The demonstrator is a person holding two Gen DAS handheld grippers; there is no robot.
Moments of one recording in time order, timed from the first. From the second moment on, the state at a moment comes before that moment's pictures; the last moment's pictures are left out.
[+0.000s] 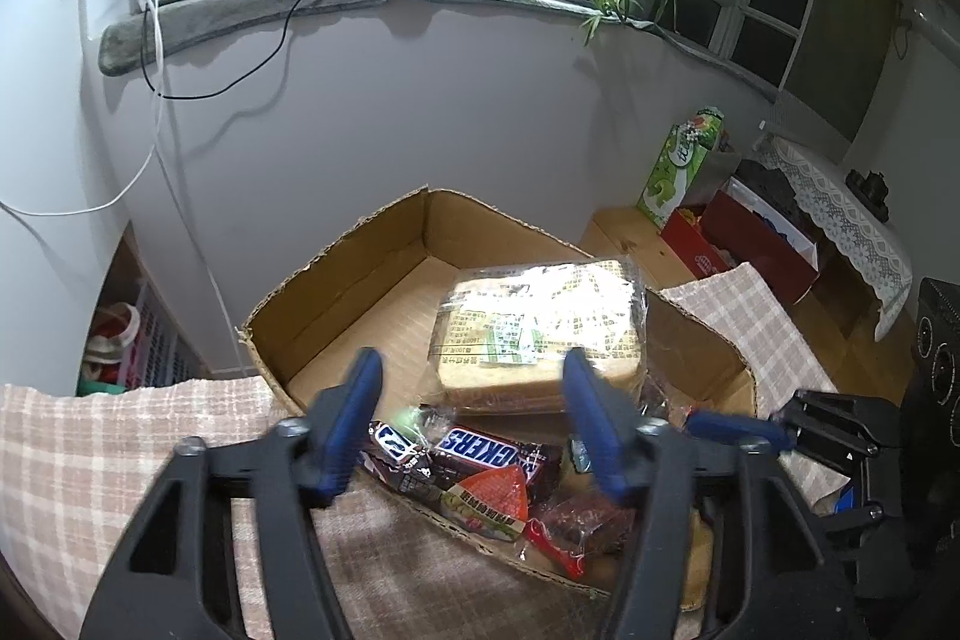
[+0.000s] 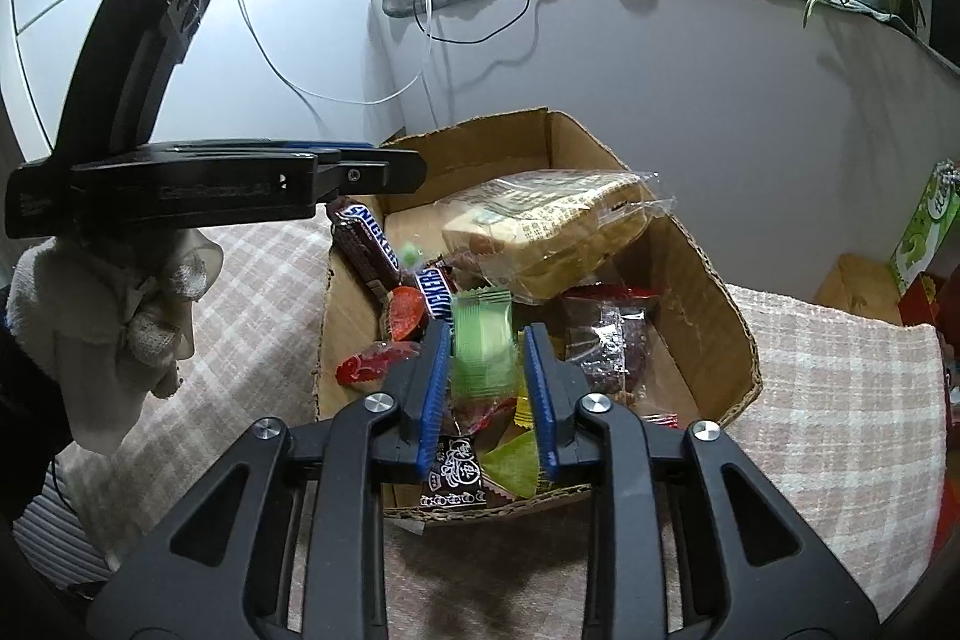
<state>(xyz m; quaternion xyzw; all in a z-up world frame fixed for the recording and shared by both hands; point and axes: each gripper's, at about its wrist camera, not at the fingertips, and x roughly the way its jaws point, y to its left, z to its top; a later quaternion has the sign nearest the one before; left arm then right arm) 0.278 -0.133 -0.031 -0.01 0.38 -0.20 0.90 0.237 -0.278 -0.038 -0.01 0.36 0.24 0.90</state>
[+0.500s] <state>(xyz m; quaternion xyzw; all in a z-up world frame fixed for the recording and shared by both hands) 0.268 -0.131 -0.034 -0.01 0.38 -0.20 0.90 0.227 -0.280 -0.034 -0.02 0.35 0.20 0.92</state>
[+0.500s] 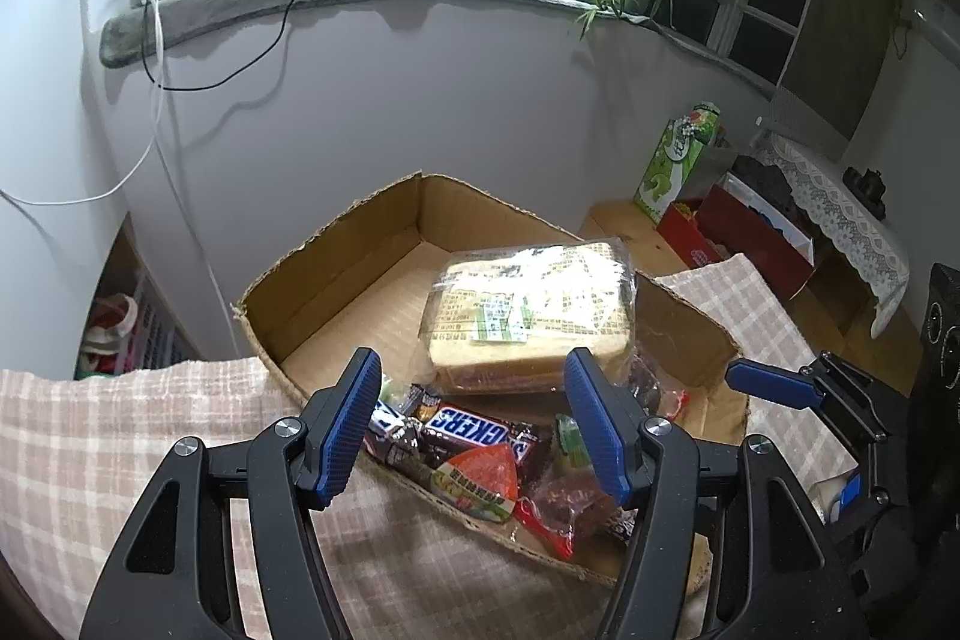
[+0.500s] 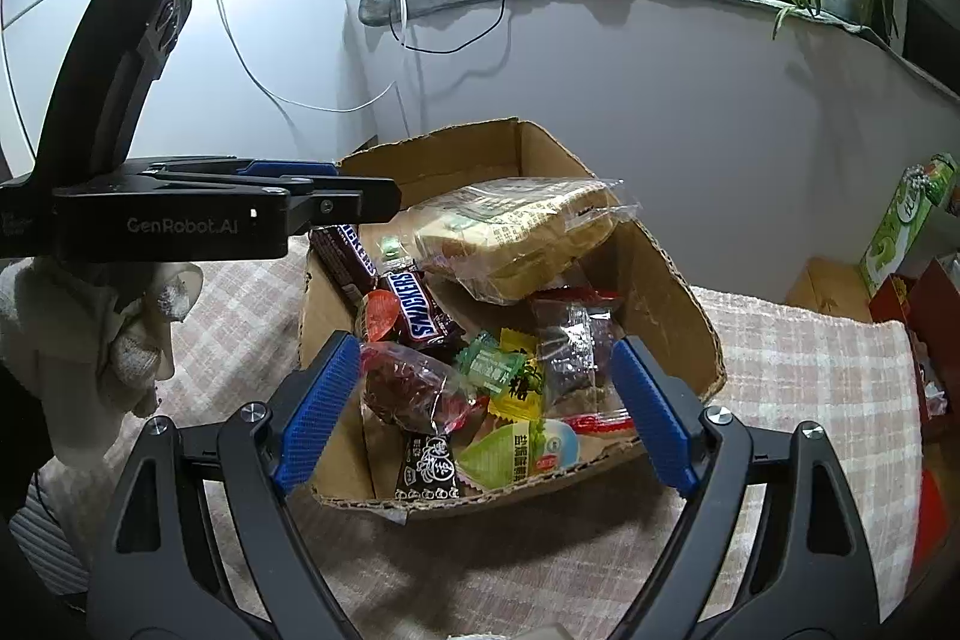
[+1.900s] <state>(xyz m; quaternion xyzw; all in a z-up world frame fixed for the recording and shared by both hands) 0.111 -0.073 -0.008 -0.06 0.32 -0.13 0.94 0.098 -0.279 0.015 0.02 0.27 0.10 0.96</state>
